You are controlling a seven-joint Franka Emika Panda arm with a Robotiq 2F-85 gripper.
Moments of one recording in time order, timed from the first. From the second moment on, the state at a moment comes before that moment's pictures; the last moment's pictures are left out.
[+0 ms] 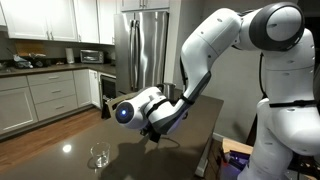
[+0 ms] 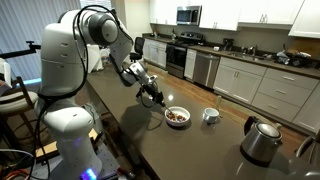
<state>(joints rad) 0.23 0.30 0.13 -2.19 -1.05 1.96 1.08</state>
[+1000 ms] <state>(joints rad) 0.21 0.10 0.14 -2.19 -0.74 1.96 0.79</state>
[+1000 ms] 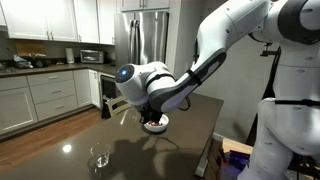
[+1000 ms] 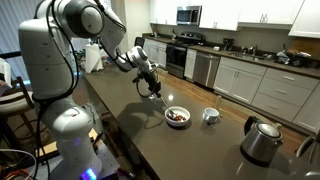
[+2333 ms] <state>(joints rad) 0.11 0.04 0.06 -2.15 -0.39 1.99 0.47</state>
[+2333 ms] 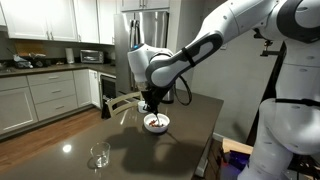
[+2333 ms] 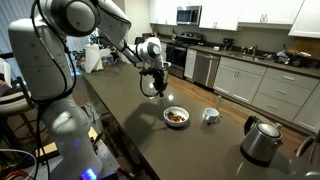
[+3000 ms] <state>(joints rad) 0.12 0.06 0.08 -2.15 -0.39 2.04 0.47</state>
